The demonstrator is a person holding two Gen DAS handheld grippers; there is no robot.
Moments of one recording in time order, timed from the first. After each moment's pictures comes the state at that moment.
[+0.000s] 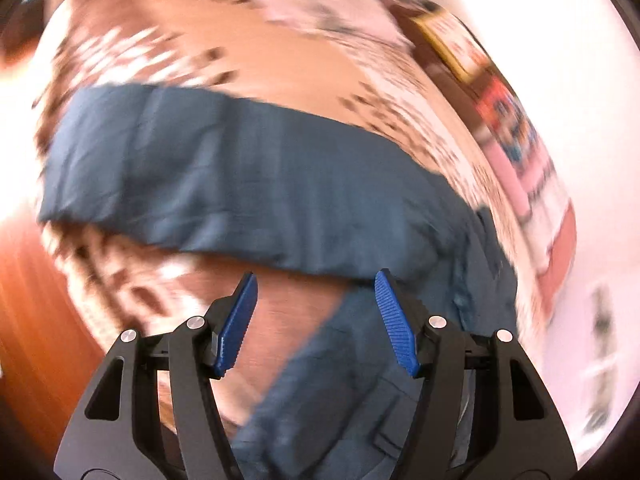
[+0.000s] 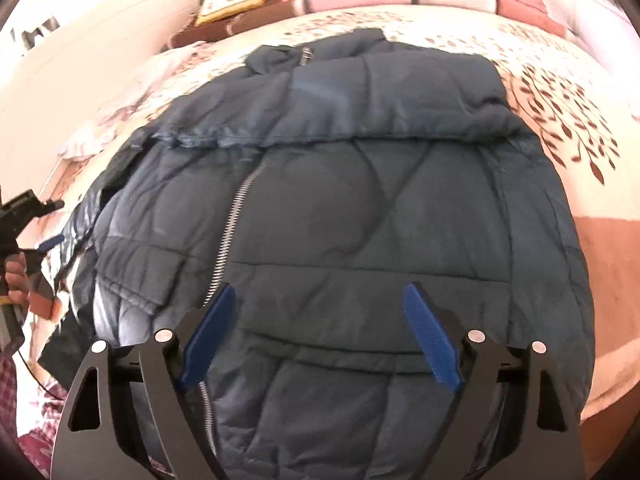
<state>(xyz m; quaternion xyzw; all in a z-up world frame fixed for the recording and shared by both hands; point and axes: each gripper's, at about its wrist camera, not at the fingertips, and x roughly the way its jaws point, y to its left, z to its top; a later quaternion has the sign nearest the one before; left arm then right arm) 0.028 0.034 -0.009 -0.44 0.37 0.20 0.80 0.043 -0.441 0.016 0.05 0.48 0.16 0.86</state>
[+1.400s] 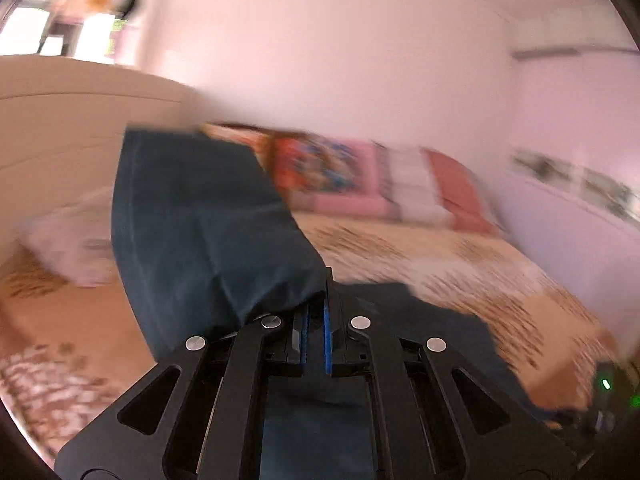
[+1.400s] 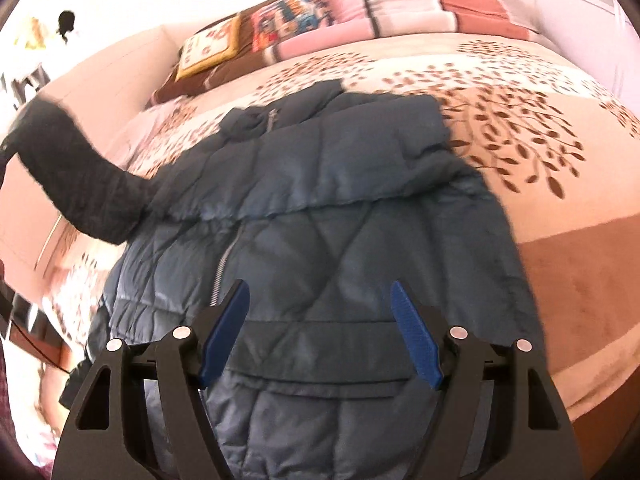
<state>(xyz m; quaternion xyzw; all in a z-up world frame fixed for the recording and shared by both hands) 0.103 -0.159 0.173 -0.06 0.19 -0.05 0.98 0.049 -0.496 0.052 0.12 0.43 0.11 0.89</state>
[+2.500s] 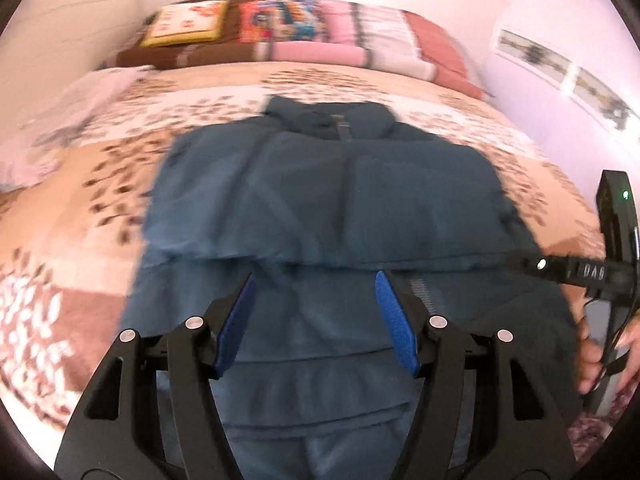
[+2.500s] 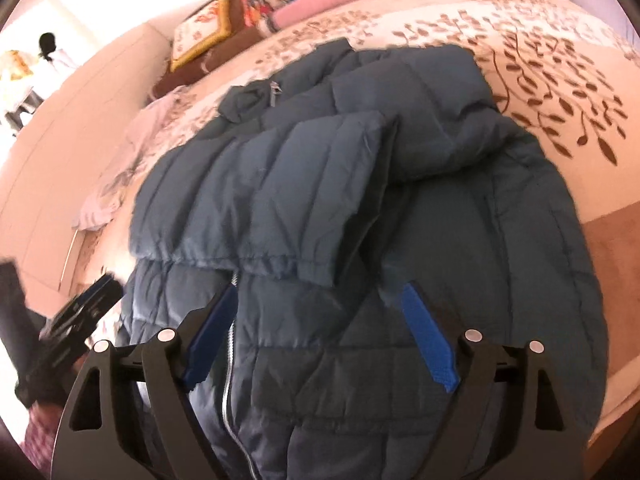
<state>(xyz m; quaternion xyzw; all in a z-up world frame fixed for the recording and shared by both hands) 0.097 -0.175 0.033 -0.03 0.39 -0.05 0.92 0.097 -0.473 0.023 0.18 0.49 0.13 0.84</state>
